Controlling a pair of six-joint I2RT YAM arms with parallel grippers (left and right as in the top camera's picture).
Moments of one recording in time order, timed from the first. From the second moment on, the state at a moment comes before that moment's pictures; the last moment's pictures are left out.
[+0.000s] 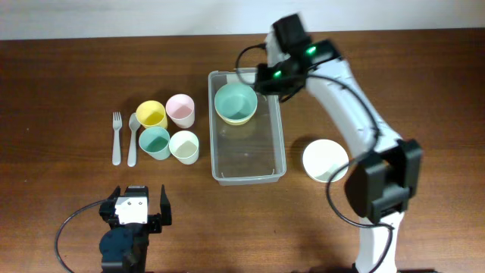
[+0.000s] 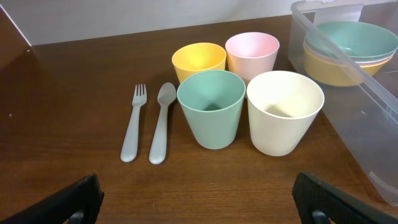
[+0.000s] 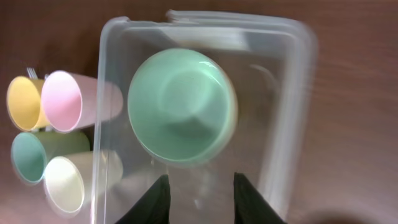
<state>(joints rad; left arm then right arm) -0.02 0.02 0.14 -0.45 -0.08 0.09 0.31 2.12 2.09 -1.10 -0.30 0.28</state>
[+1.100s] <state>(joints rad) -0.02 0.02 0.14 -0.45 -0.08 0.09 -0.07 1.93 1.37 -1.14 -0.09 0.25</state>
